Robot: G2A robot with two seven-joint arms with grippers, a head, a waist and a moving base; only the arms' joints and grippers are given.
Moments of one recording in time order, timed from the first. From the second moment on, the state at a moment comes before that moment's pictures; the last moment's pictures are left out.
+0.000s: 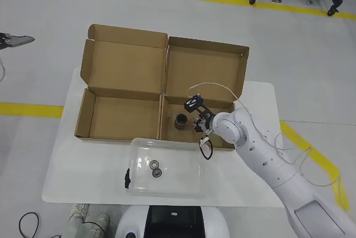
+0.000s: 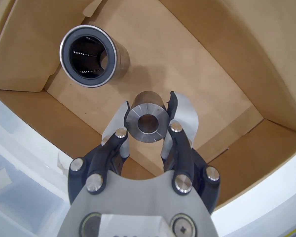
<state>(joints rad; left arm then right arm) 0.56 -0.16 -1.11 -1.50 0.89 -0.82 -0.11 -0.77 -1.29 0.76 -1.31 -0.89 -0.12 0.99</state>
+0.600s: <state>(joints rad) 0.56 -0.16 -1.11 -1.50 0.89 -0.82 -0.11 -0.69 -1.35 0.69 -1.17 -0.90 -0.11 0.99</state>
